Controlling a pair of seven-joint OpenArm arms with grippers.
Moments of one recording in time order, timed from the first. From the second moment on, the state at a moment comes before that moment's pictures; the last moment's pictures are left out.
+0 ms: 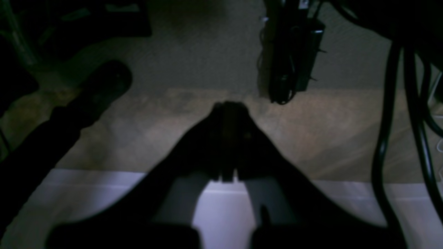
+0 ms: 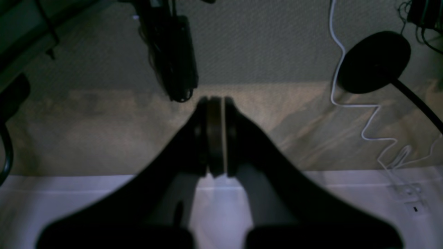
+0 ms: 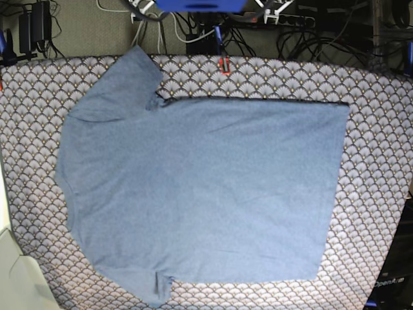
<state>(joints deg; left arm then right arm) 4.0 -1.9 3.8 1.9 -2.1 -0.2 -0.7 -6.2 0.2 3.1 5.5 -0.1 -0.8 -2.5</state>
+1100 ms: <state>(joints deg) 4.9 -1.9 3.8 2.0 -2.1 -0.4 -0.9 -7.1 0.2 3.1 5.5 -0.3 -0.8 -2.5</state>
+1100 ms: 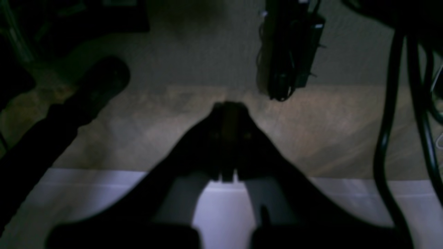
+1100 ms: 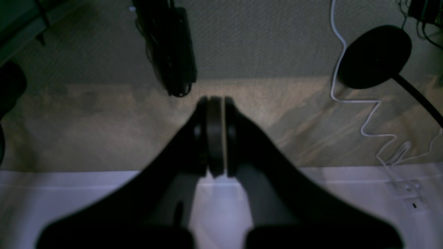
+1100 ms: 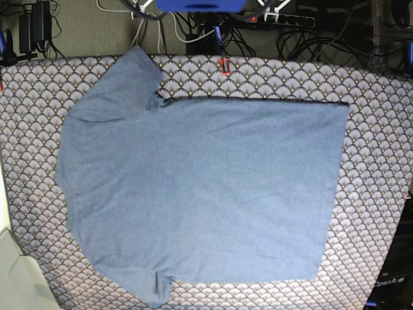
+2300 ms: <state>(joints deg) 61.5 -11.5 -0.8 99.6 -2.2 -0.4 -2.6 -65.0 5.3 4.1 102.2 -0.5 0.2 -4.4</state>
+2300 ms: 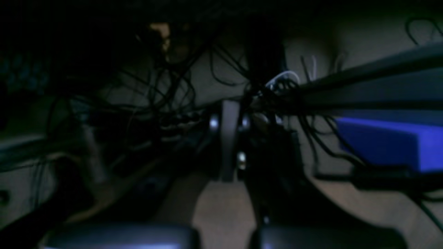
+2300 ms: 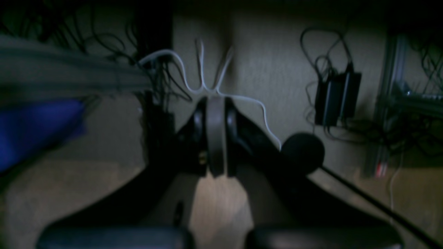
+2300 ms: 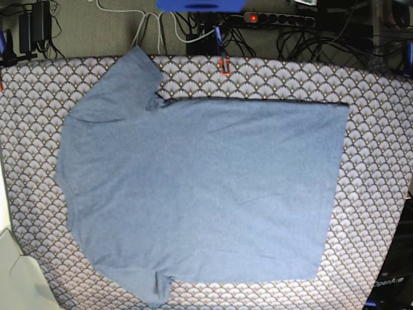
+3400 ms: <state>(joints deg) 35.7 -9.7 12.7 104.6 -2.4 -0.1 -3.0 -29.0 1.1 19.0 115.3 -0.9 23.4 -39.0</state>
